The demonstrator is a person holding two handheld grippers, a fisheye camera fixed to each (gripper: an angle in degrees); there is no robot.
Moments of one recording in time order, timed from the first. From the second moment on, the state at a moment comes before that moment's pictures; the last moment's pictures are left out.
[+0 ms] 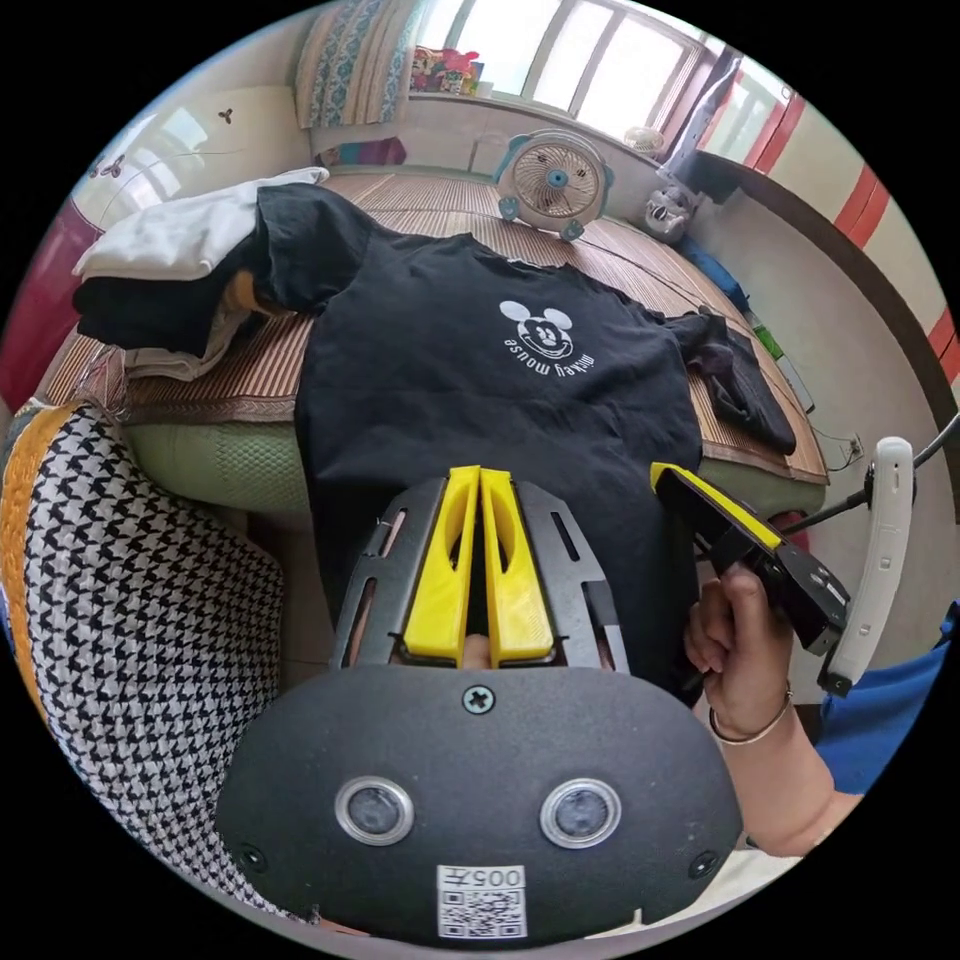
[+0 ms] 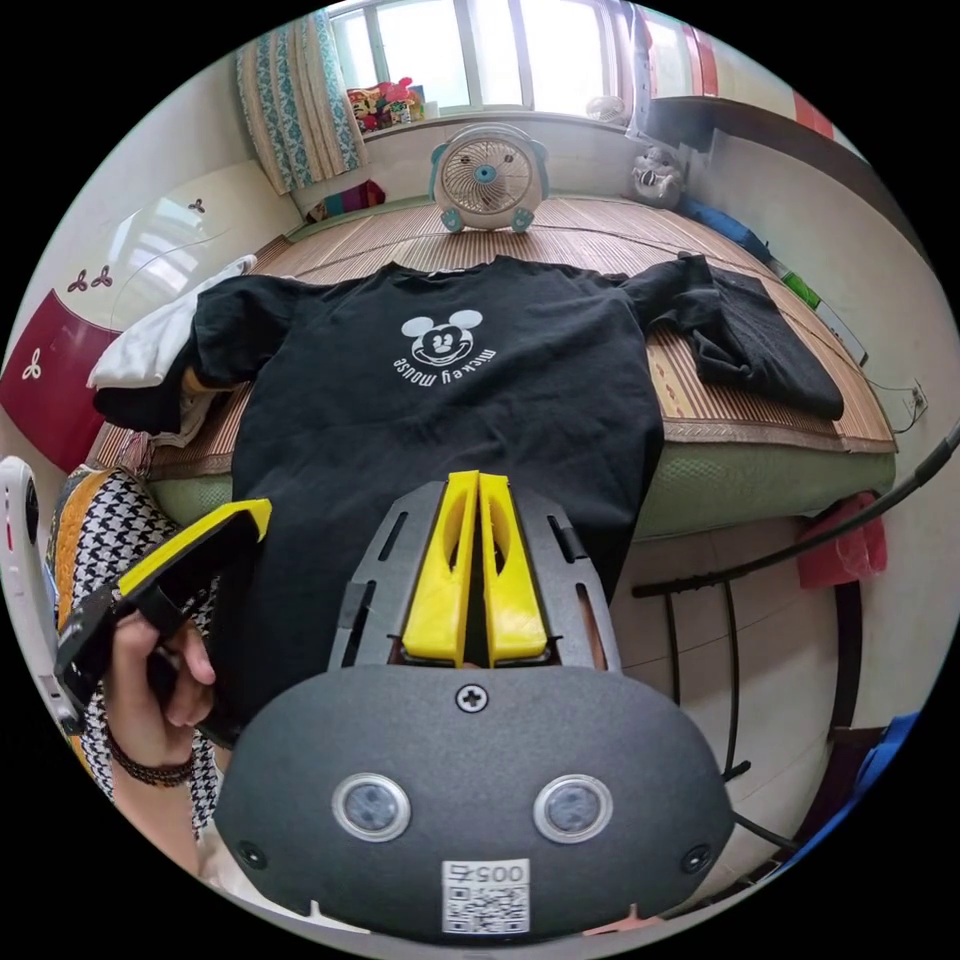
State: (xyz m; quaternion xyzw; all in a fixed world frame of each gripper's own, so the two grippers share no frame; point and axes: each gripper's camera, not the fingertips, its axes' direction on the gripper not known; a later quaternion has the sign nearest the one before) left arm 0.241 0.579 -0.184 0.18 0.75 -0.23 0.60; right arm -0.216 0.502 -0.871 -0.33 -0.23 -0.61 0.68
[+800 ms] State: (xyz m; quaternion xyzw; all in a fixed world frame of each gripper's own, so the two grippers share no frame) left arm 0.188 0.375 0.025 0.13 0.65 -0.41 0.63; right arm -0.213 0.519 -0.845 -0.33 -0.22 -0.63 0.67
